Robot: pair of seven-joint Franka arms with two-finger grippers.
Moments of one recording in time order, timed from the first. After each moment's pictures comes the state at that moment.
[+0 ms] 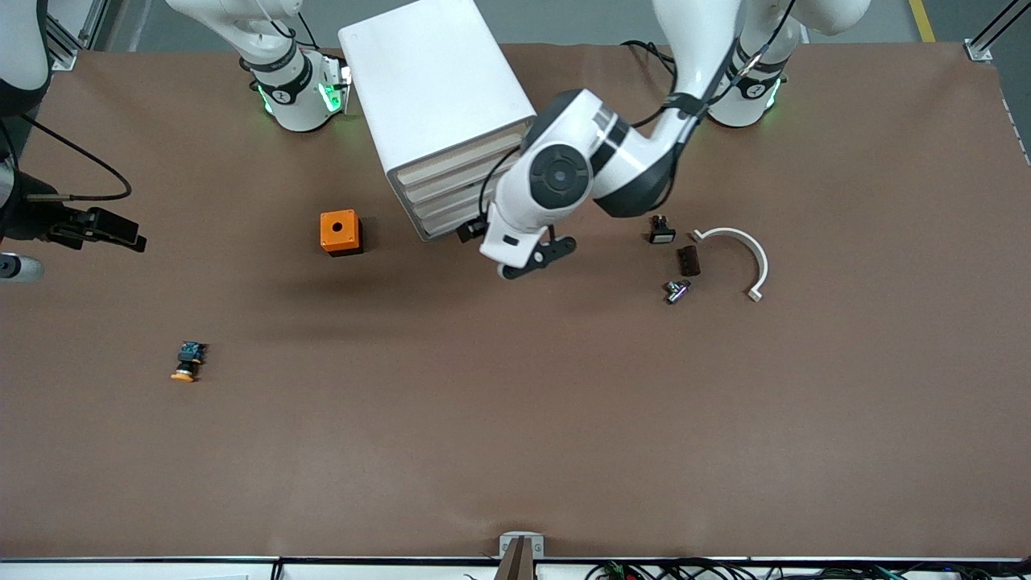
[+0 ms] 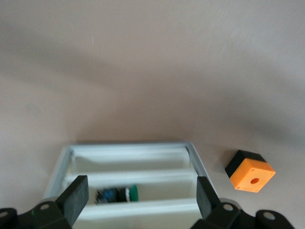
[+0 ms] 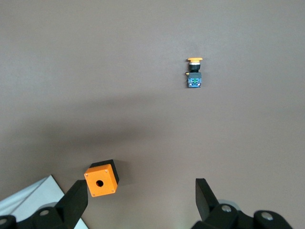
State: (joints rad) left arm -0.82 0.57 0.13 -1.34 -0.49 1.84 -0.96; right arm -0.06 0.06 -0.02 -1.63 0.03 1.60 0.04
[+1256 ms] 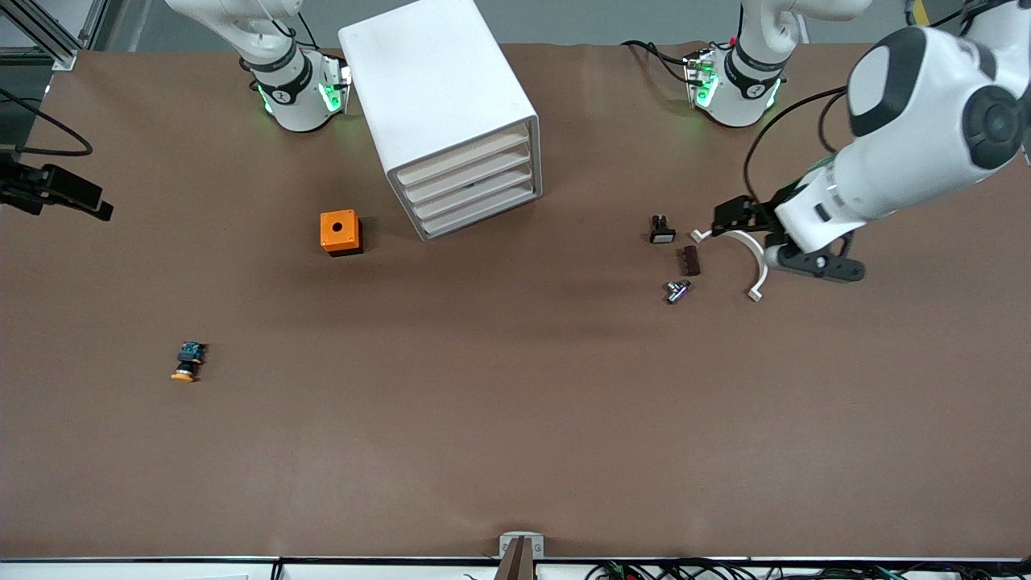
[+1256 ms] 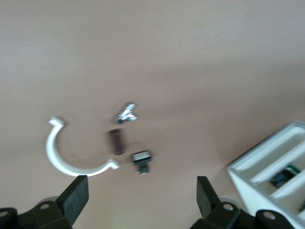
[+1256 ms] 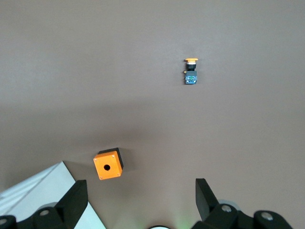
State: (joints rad) left arm -0.34 0.00 0.14 -1.88 -0.24 1.78 0.00; right arm -0.05 0.05 -0.03 -1.44 0.03 1.41 -0.01
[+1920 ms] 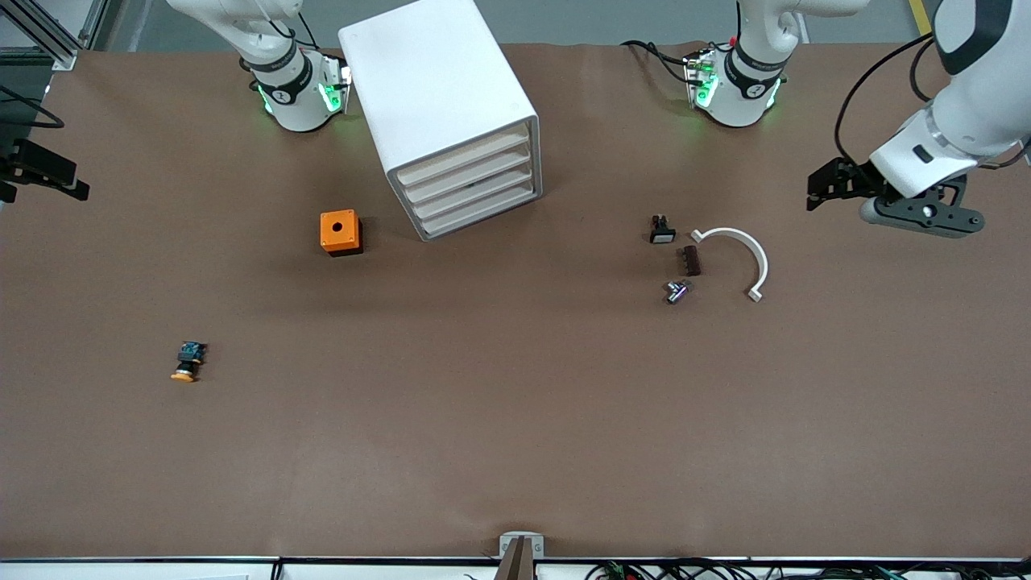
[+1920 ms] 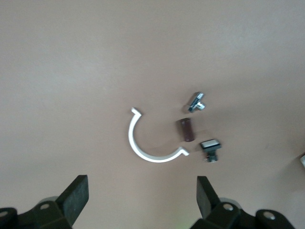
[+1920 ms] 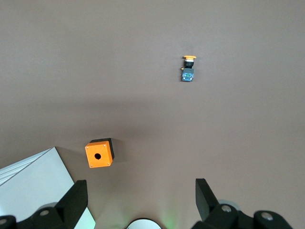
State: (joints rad) left arm -0.21 -0.17 0.14 -1.98 -0.02 1.78 0.16; right arm -0.08 0.03 -0.02 -1.43 0.03 1.37 -0.11
